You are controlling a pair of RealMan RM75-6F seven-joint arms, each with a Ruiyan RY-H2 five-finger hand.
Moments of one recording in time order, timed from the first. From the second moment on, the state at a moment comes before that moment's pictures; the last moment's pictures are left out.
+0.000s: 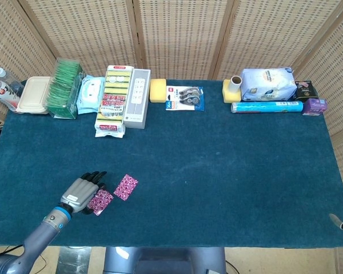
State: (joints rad) left arm -0.65 -1.25 0.14 -1.84 1.03 0.96 0.55; right arm -0.07 -0.88 0.09 -1.83 -1.38 1.55 0.13
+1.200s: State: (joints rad) left arm -0.68 -1.25 0.12 -1.85 0.93 0.93 0.59; right arm -0.07 -0.87 0.10 -1.84 -1.38 1.55 0.12
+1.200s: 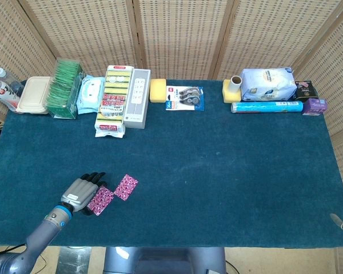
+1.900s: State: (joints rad) left arm -0.69 -1.30 0.05 -1.81 1.05 0.93 0.50; right arm -0.07 -0.87 0.09 -1.84 -1.38 1.55 0.12
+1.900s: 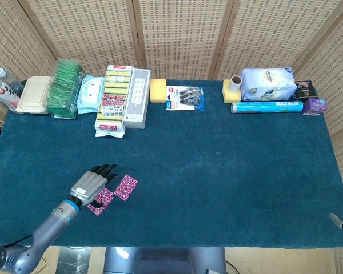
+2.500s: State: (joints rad) left arm -0.79 -1.44 0.00 -1.77 0.77 0.96 0.70; right arm -0.07 -0.87 0.10 -1.83 -1.38 1.55 0.15
